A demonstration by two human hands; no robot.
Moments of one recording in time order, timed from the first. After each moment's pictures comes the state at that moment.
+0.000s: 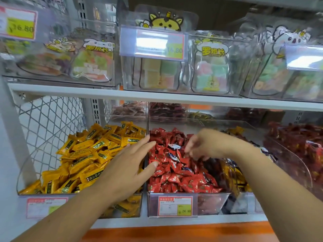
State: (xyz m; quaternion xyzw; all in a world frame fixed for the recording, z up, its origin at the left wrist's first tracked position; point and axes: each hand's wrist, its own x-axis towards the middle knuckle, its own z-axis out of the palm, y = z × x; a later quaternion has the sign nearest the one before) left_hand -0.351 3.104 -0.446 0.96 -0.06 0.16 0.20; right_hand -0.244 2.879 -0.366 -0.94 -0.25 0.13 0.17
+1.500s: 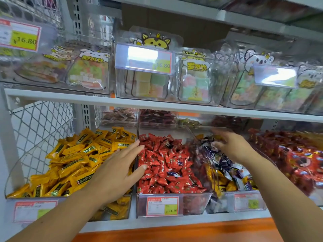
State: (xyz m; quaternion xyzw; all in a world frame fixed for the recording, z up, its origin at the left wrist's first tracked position) left_hand -0.354 3.102 -0.444 0.96 -0.07 0.18 0.20; right_hand -0.235 2.795 -0.370 -0.97 -0.11 -0.11 0.20
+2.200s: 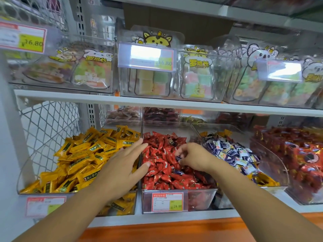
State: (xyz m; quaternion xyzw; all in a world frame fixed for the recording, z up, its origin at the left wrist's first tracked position) left_hand -0.356 3.103 -0.446 0.96 -0.06 0.16 0.21; right_hand -0.241 2.883 -0.417 -0.94 -0.21 0.06 0.25
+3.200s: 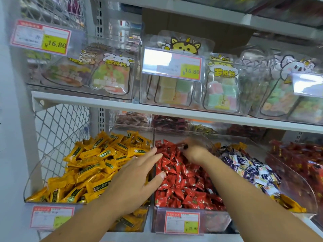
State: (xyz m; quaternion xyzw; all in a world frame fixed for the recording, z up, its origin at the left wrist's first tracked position) left_hand -0.355 3.104 -0.443 0.95 -0.07 0.17 0.24; right_hand -0.188 2.938 -0.407 -0.97 -0.18 0.01 0.17
